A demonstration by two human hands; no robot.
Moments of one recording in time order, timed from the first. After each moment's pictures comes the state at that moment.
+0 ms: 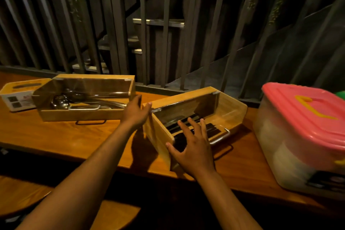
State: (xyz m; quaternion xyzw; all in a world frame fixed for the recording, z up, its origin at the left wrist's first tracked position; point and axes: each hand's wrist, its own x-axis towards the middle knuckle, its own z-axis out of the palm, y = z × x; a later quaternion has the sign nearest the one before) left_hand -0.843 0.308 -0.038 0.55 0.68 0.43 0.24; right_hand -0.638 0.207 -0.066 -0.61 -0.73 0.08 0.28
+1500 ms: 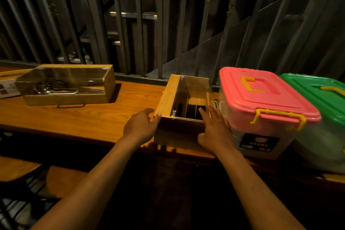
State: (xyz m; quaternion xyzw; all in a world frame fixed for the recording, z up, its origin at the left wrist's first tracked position) left_hand -0.671 0.162 -0.041 0.63 0.71 0.30 0.12; right_hand -0.444 0.139 -0.036 -0.66 -0.72 0.04 0.19
